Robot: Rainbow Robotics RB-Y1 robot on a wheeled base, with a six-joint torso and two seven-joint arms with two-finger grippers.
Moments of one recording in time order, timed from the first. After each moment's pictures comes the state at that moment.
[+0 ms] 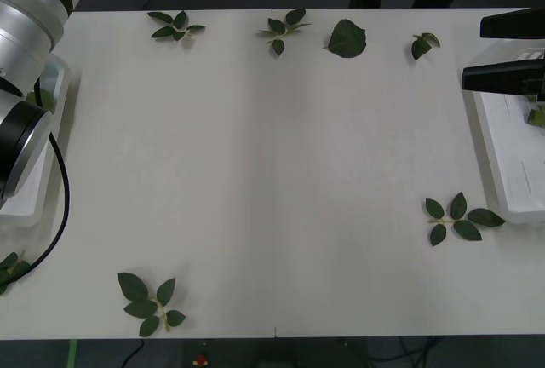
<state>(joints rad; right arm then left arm) -0.27 -0.98 -0.29 -1.99 -1.84 1.24 2.17 -1.29 0.45 -0.31 -0.68 0.49 0.29 -1.21</state>
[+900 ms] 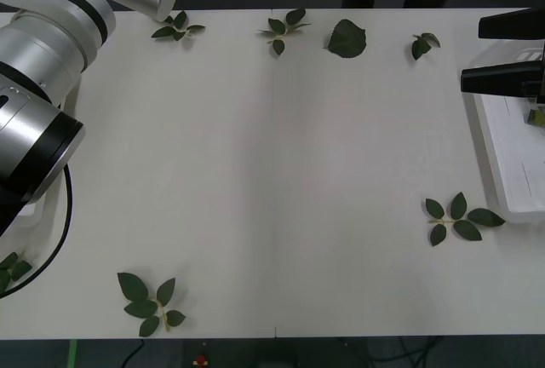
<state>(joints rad) -0.27 -0.98 -0.29 -2.00 -1.84 1.24 2.17 -1.32 0.38 -0.45 -0.47 0.42 -0.16 -1.24</state>
